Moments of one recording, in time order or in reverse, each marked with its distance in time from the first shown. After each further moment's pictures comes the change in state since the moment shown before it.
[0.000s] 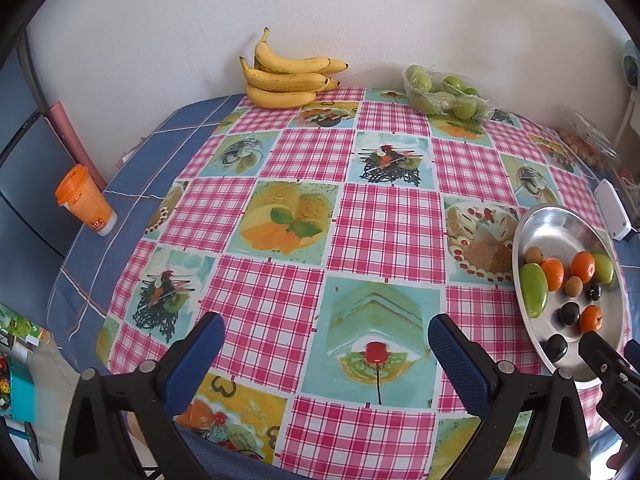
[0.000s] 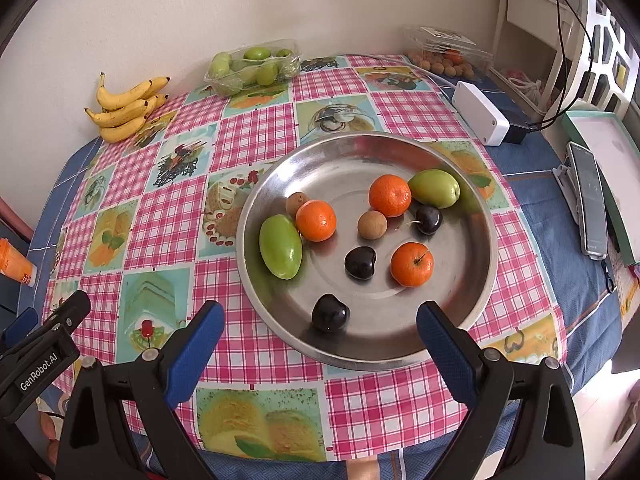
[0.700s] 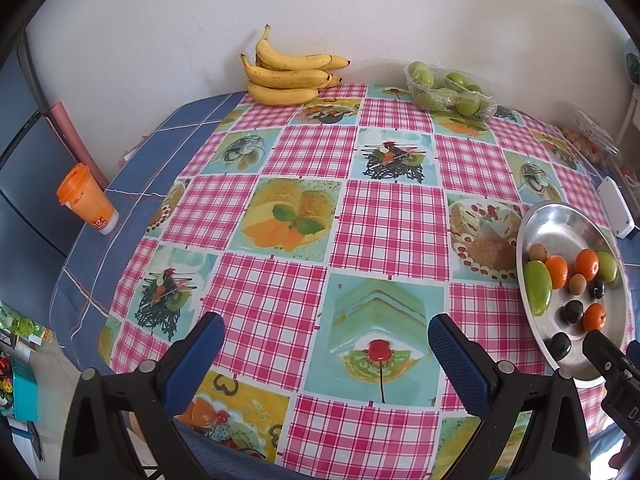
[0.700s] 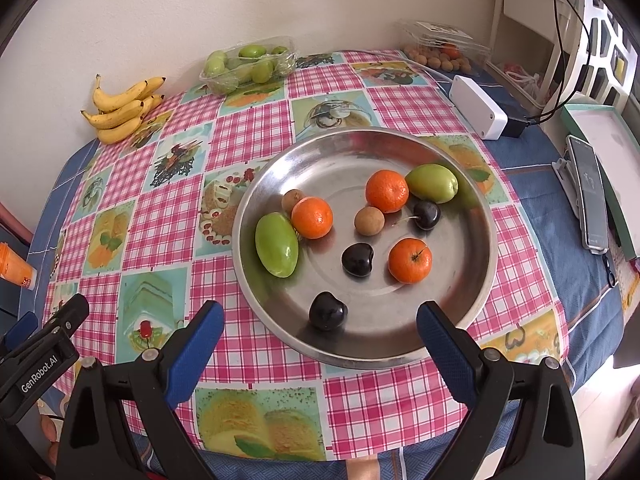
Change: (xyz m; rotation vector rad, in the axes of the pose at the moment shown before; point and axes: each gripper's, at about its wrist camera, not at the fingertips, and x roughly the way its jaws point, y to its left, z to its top) left arm 0.003 0.002 -0.001 0.004 0.011 0.008; right arm 0.002 -0.002 -0.002 0.018 0.009 -0.001
